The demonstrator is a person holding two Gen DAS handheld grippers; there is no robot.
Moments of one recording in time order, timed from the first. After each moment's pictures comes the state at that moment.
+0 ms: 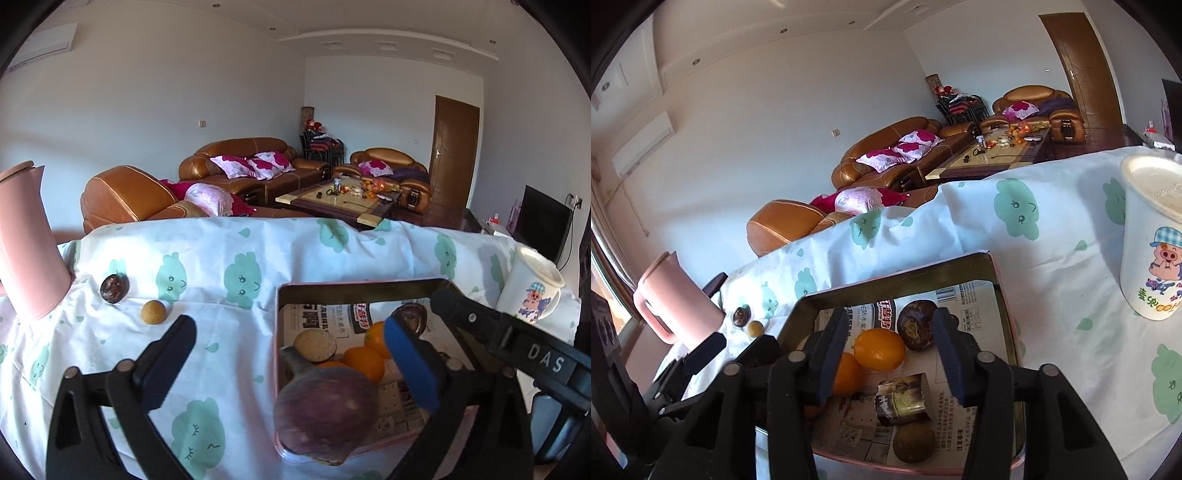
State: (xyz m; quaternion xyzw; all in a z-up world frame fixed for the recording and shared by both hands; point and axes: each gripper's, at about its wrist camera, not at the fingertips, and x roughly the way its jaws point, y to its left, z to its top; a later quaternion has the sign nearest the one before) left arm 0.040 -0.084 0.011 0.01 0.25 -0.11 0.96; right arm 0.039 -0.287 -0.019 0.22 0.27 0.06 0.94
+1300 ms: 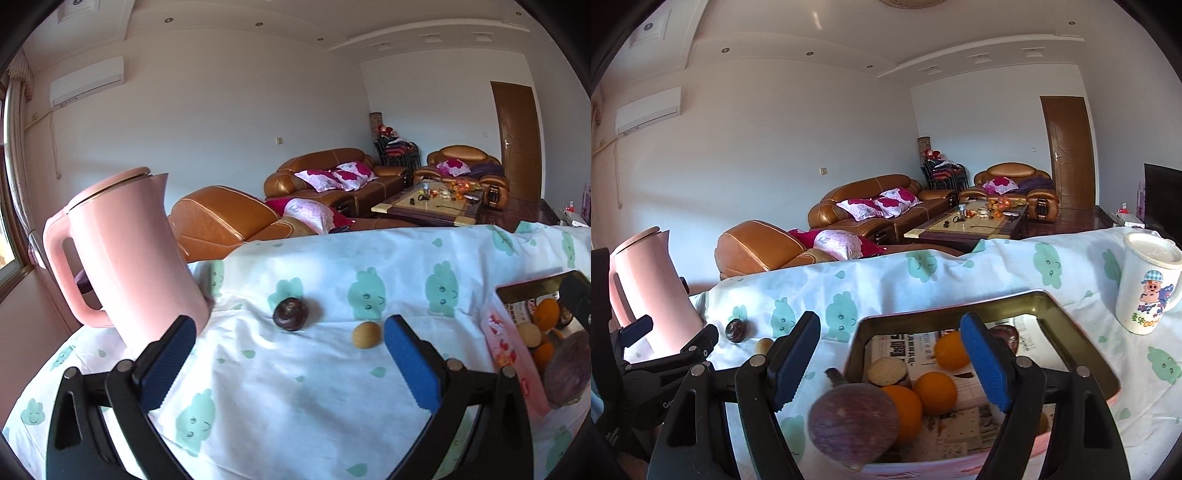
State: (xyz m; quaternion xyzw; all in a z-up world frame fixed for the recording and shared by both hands) left arm 0.064 0.054 0.013 0.08 0.22 0.07 0.97; right arm 0.028 -0.153 0.002 0.09 0.18 -0.04 0.98
